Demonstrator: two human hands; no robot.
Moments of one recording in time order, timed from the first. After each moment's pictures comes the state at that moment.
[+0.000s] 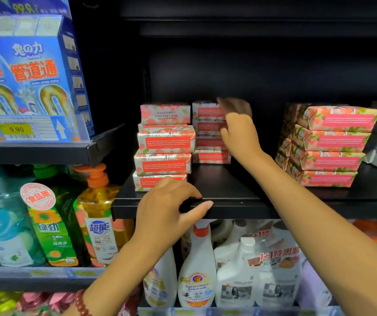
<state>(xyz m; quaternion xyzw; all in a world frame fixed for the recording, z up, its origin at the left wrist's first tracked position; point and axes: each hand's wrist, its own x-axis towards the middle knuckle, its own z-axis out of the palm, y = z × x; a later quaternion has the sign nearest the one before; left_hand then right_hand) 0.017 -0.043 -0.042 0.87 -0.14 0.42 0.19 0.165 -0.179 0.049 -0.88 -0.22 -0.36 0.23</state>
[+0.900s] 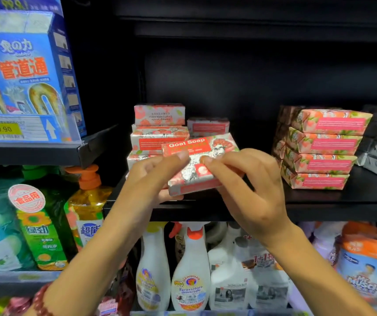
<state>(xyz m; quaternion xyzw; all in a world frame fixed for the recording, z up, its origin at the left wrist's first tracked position) -0.004 -0.046 0.013 0.69 -0.11 0.17 0.70 0.061 -0.213 -0.002 -0.59 -0.44 -0.65 0.17</state>
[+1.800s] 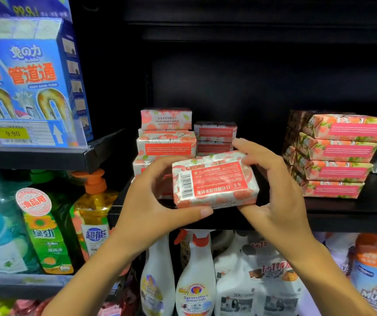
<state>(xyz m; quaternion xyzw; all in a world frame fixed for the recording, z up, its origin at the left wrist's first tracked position) -0.006 -0.038 -0.003 0.76 -0.19 0.32 0.54 0.055 -0.228 -0.002 -0.69 -0.46 -0.37 0.42</state>
